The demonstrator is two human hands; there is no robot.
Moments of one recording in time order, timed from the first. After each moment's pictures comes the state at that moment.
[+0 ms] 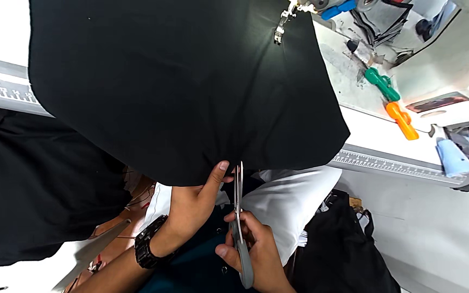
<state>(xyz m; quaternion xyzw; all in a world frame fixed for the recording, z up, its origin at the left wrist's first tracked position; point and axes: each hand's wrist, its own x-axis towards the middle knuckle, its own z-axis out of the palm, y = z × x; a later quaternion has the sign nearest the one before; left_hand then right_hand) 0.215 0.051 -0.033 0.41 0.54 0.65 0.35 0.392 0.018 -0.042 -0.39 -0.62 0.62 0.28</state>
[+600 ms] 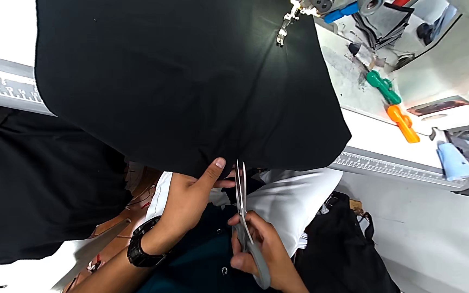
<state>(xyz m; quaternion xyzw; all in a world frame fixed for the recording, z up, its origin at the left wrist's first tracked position) 0.207 0.055 -0.026 0.26 0.48 0.66 0.51 0.411 0.034 -0.042 -0.31 -0.59 0.70 0.24</state>
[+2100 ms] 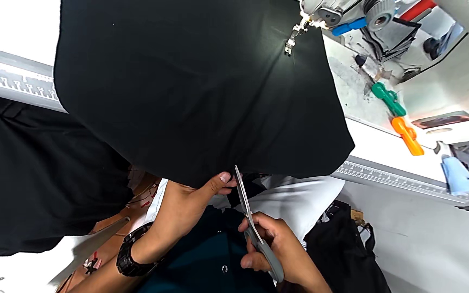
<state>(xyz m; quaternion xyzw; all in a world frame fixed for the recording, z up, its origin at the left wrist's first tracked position) 0.200 0.041 -0.025 0.30 0.51 0.64 0.49 0.432 0.070 -0.028 -0.30 -0.62 0.71 0.13</state>
